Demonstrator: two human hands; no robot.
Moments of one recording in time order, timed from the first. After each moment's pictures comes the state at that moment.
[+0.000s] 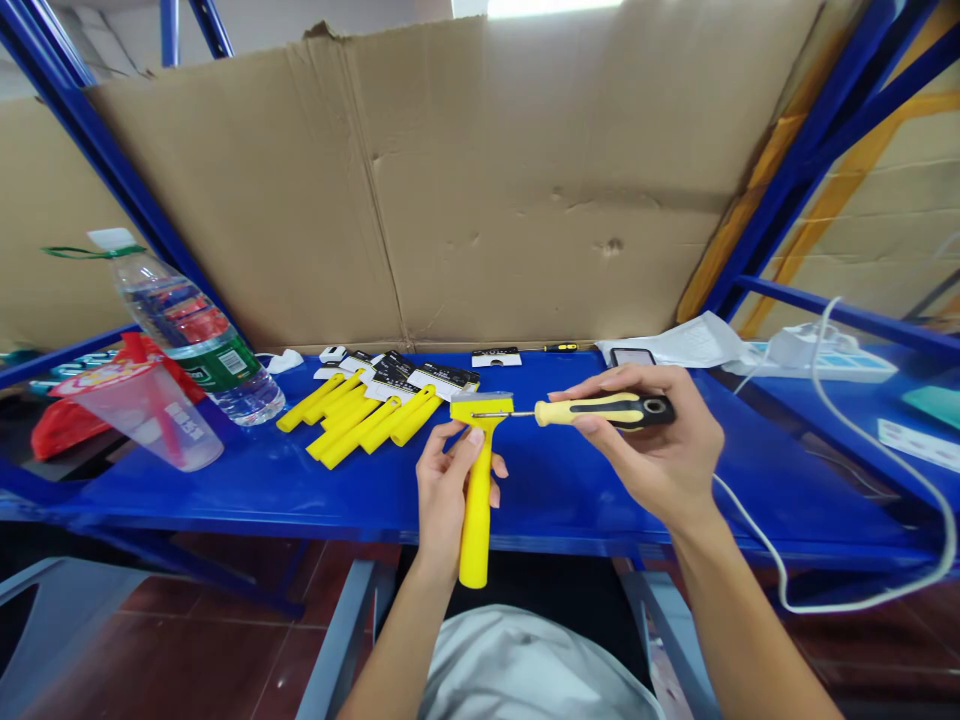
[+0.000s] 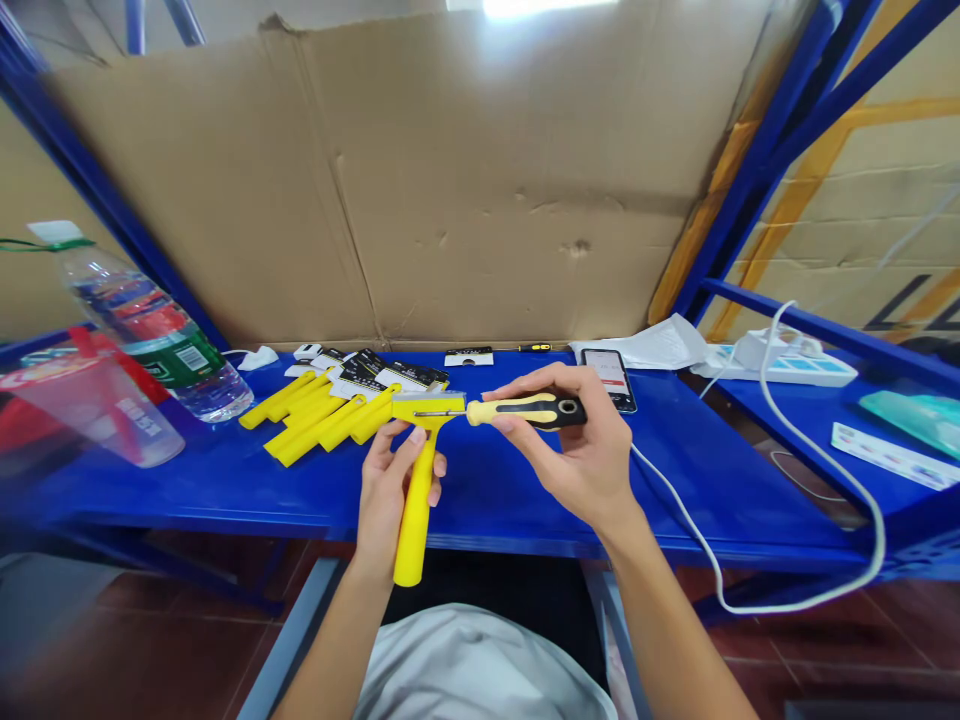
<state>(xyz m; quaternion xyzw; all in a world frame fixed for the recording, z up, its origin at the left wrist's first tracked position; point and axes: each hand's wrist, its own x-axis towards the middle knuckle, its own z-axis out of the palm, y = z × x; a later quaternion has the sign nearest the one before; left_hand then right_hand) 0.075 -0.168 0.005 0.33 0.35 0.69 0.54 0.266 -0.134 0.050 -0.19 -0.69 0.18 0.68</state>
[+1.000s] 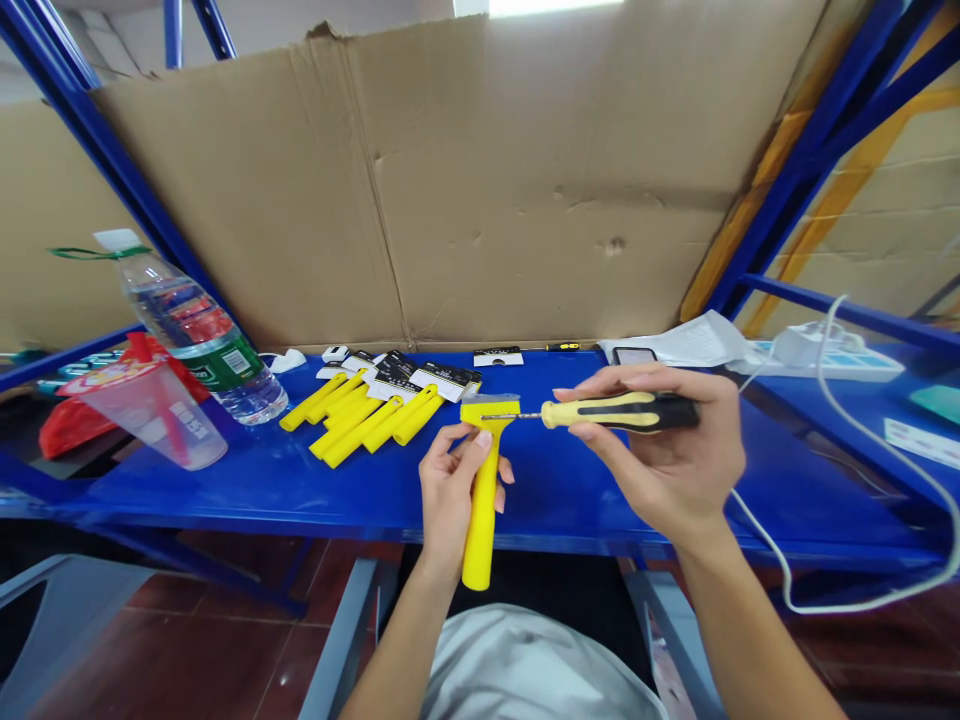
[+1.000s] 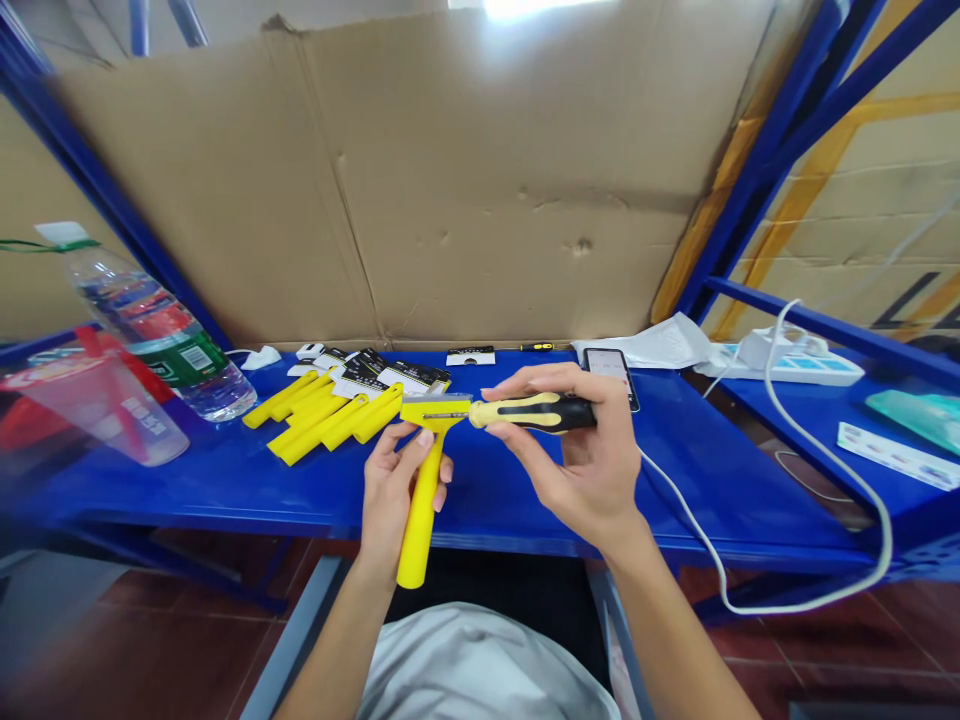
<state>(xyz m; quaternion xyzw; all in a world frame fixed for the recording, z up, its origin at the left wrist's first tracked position) 0.072 -0.165 -0.001 0.36 0.35 0.67 0.55 0.259 -0.142 0.050 -0.15 -0.68 0.15 0.70</state>
